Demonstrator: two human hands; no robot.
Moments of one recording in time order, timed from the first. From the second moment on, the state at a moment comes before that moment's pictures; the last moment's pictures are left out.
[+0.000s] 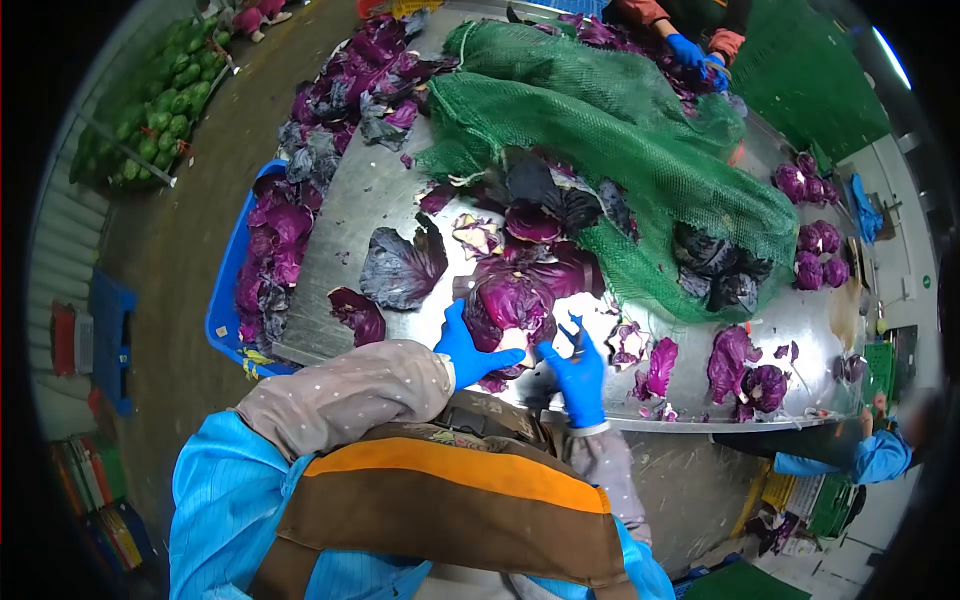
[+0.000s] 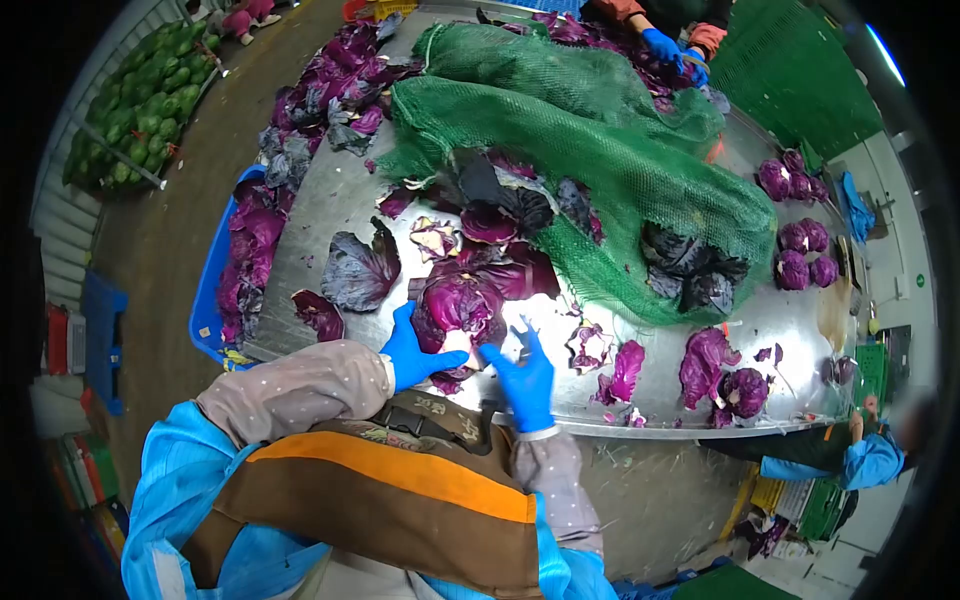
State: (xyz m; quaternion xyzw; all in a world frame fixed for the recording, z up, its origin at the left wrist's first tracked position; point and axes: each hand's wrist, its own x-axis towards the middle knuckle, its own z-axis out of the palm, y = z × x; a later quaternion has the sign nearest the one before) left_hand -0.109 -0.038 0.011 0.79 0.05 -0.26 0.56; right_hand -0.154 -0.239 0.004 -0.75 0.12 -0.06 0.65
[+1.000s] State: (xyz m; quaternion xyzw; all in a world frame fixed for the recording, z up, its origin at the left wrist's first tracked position) left_hand -0.049 -0.040 0.046 0.88 -0.21 -0.21 0.38; right_hand -0.152 -0.222 0.004 -0.88 0.18 -0.03 0.43
